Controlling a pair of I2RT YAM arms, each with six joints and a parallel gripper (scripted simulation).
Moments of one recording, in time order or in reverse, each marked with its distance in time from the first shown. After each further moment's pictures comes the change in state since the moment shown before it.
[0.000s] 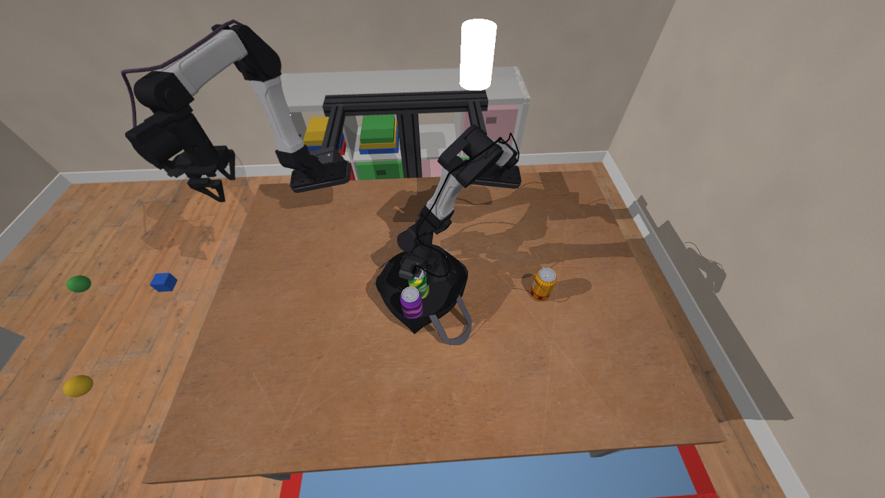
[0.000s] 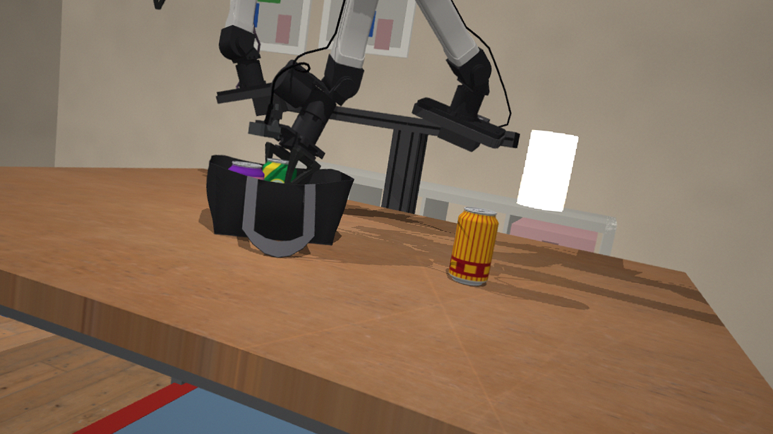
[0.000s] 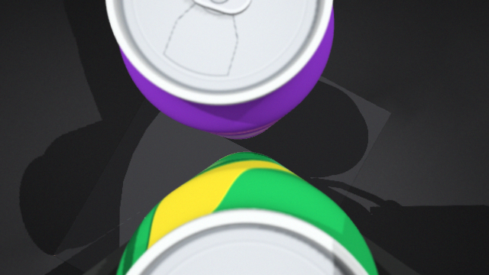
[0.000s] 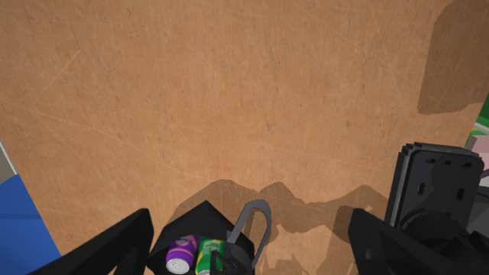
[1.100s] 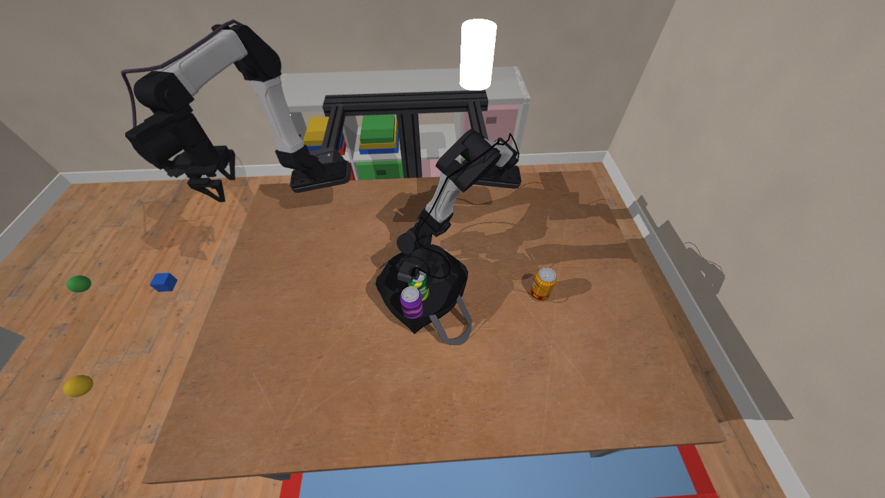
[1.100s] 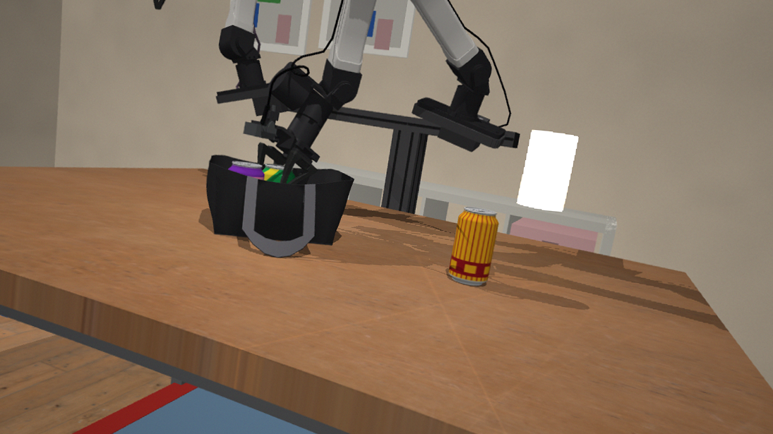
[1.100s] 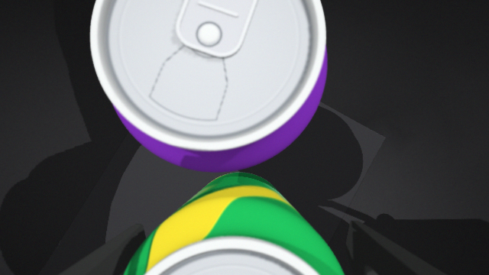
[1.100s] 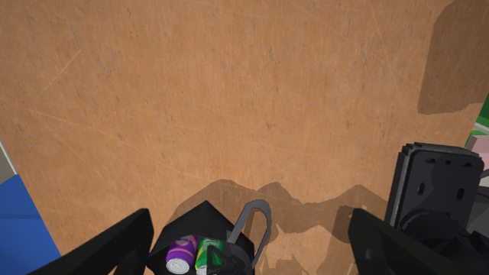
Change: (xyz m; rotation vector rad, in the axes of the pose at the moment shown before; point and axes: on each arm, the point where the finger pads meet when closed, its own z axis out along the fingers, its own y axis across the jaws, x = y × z) left arm -0.009 -0.004 0.009 0.011 -0.043 -0.021; right arm 0.000 0.000 0.000 0.000 0.000 0.000
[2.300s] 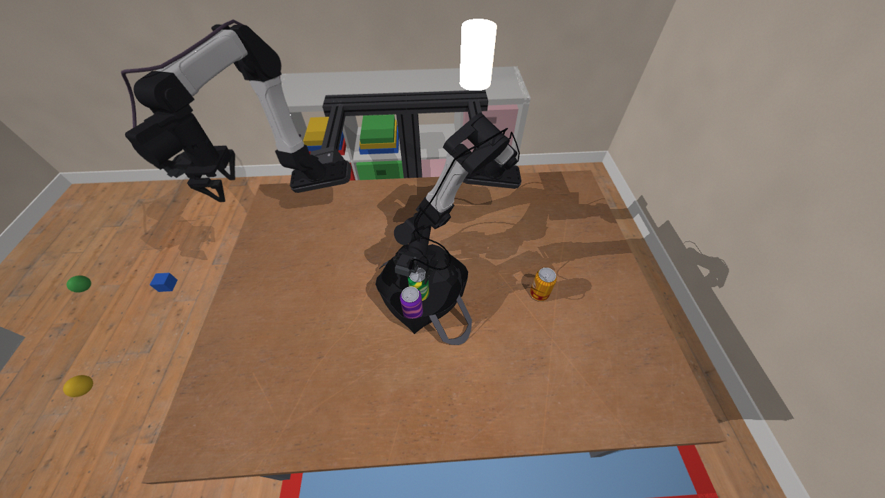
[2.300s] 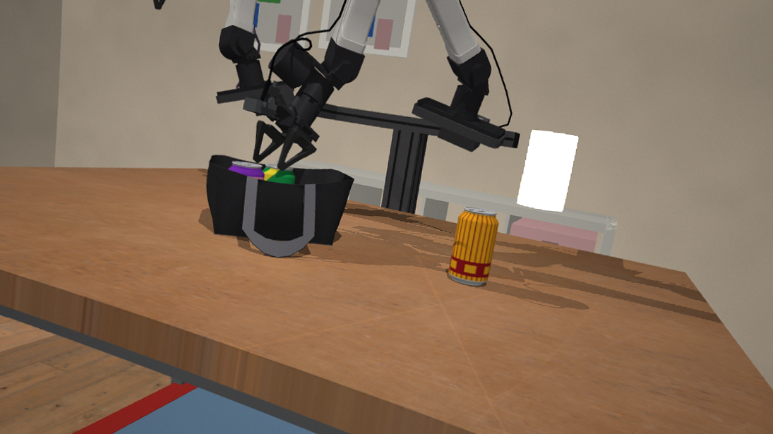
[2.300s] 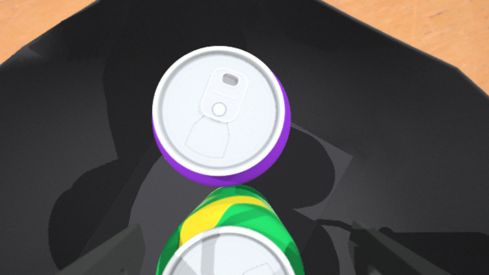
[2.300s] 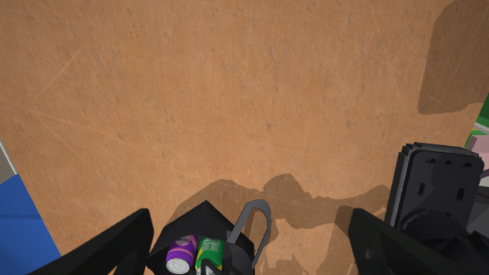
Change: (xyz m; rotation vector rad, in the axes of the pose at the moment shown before) left arm -0.028 -0.003 -0.033 0.010 -0.034 -0.013; right arm 0.000 0.000 0.000 0.000 0.000 0.000
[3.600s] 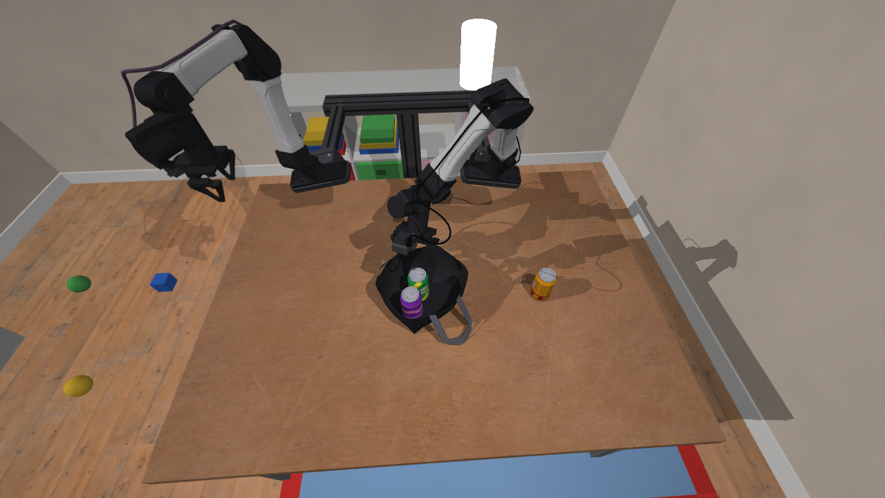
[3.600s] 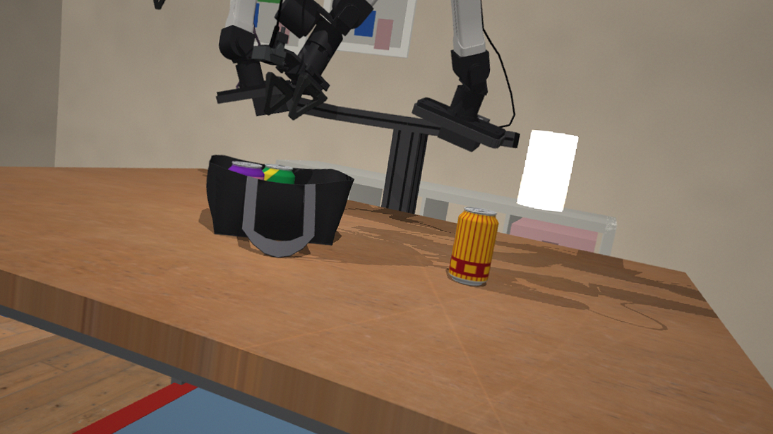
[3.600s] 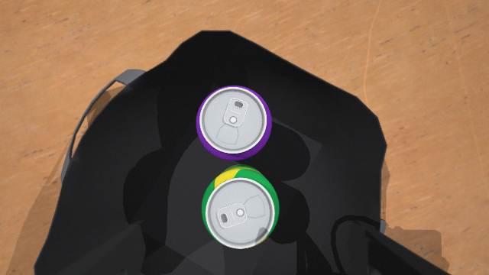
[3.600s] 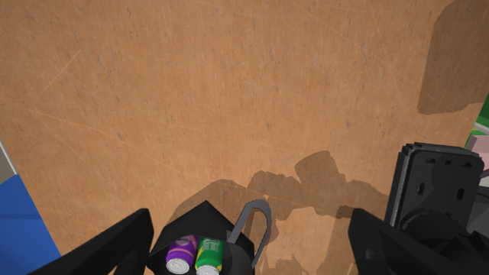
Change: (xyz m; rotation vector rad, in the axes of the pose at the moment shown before) left arm -0.040 0.000 -0.087 -0.009 0.033 0.014; right arm 0.000 0.000 0.000 0.000 0.000 0.000
